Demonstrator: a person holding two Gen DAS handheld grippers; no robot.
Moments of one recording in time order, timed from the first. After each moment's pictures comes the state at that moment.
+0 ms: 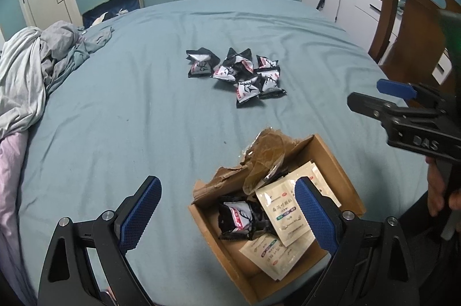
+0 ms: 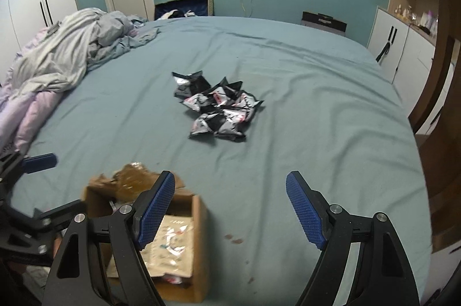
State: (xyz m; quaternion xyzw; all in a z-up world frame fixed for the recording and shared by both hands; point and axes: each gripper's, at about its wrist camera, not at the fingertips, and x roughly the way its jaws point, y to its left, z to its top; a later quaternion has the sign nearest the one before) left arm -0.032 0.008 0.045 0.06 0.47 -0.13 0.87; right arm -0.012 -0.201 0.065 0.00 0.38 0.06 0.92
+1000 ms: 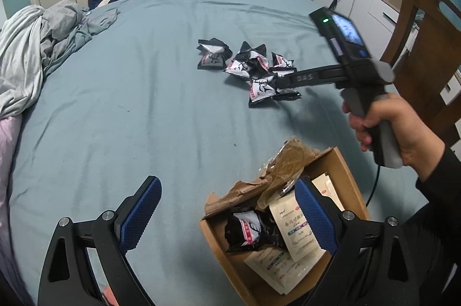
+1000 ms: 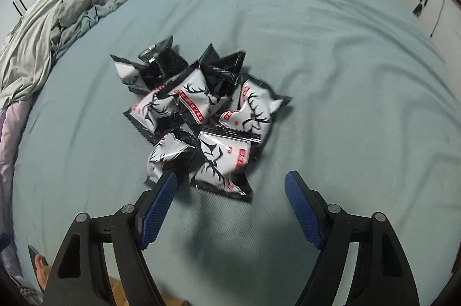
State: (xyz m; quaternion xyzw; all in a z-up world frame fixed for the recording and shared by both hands) left arm 0.000 0.023 0.031 0.02 0.49 -0.12 0.86; right arm 0.189 -0.192 -0.021 0.04 0.51 0.10 0.85
